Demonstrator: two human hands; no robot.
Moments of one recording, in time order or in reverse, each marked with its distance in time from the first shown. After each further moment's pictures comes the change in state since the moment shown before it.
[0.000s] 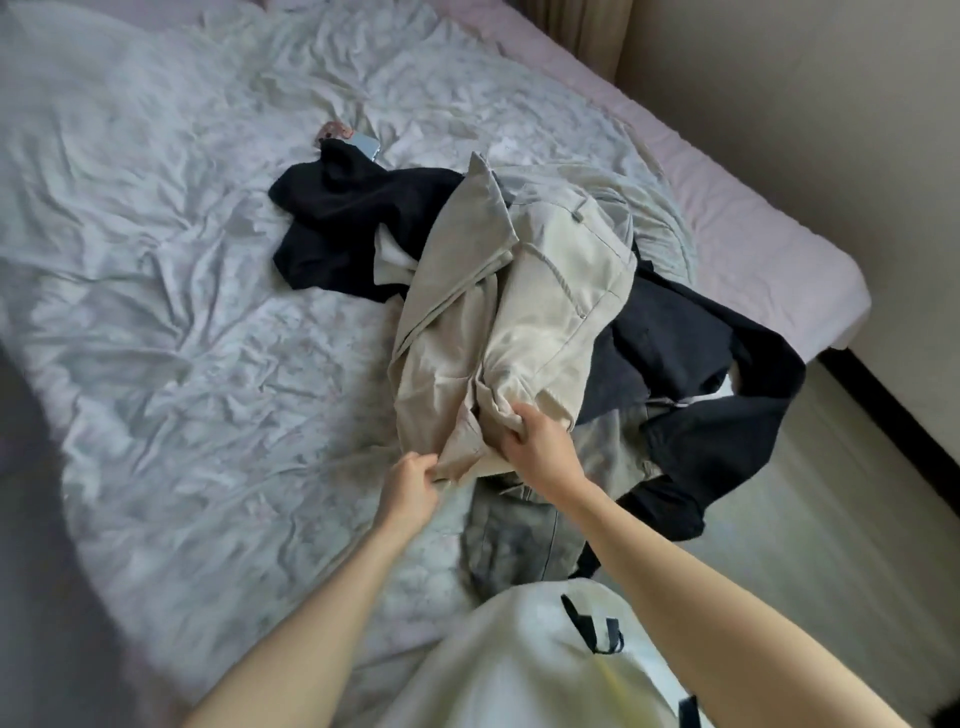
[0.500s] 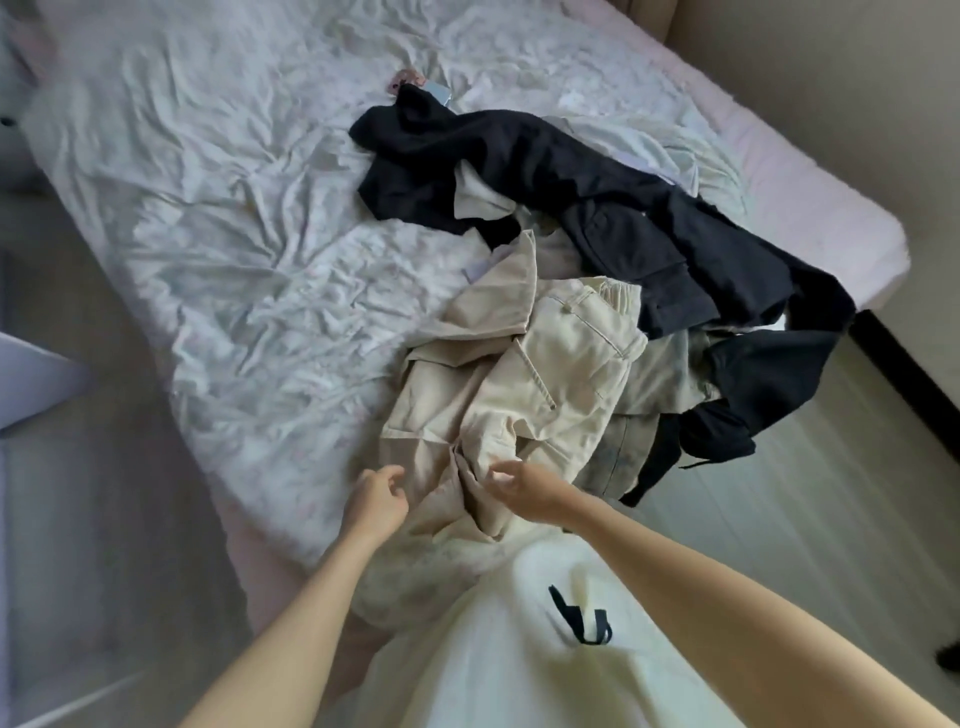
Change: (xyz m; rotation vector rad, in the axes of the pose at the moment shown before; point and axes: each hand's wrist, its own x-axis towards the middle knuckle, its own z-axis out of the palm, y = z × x) left_hand -0.135 -0.189 -0.065 0.042 -0.053 -0.256; right_hand -0.141 -0.043 0.156 -0.200 -0.528 0.078
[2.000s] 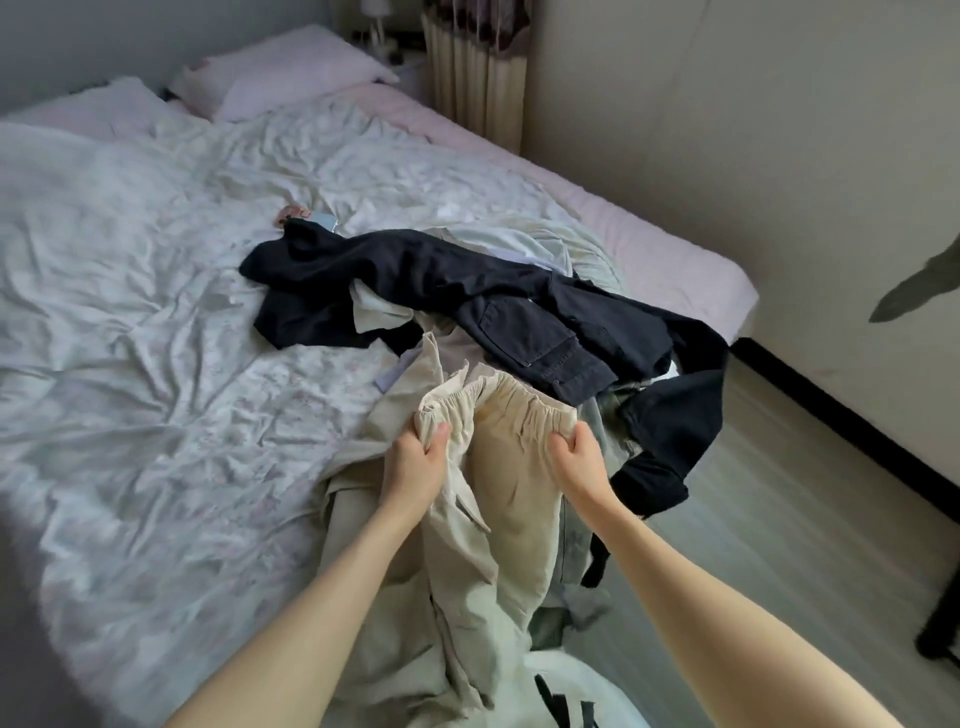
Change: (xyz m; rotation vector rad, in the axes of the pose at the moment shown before) left_hand 0.037 0.208 -0.018 -0.390 0.172 0.473; right_hand -0.005 0.049 -0.124 0.756 0.897 0.122
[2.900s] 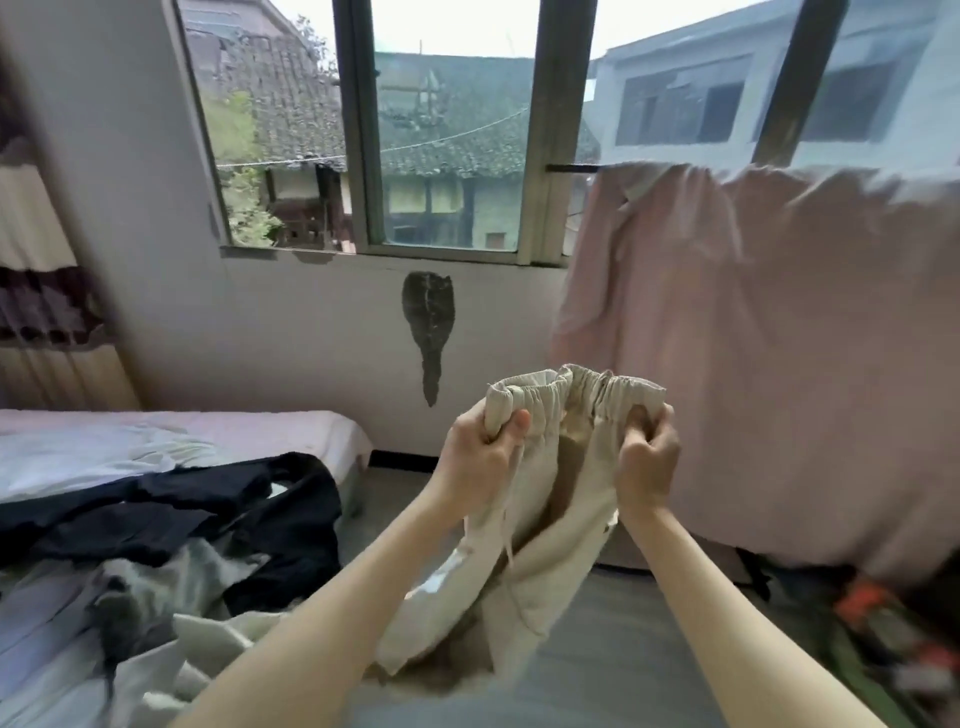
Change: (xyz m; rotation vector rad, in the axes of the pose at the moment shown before) left_hand -0.552 0.304 0.149 -0.472 -0.882 0.889; right_hand -0.473 0.105 -0.494 0.426 1.351 -0.491
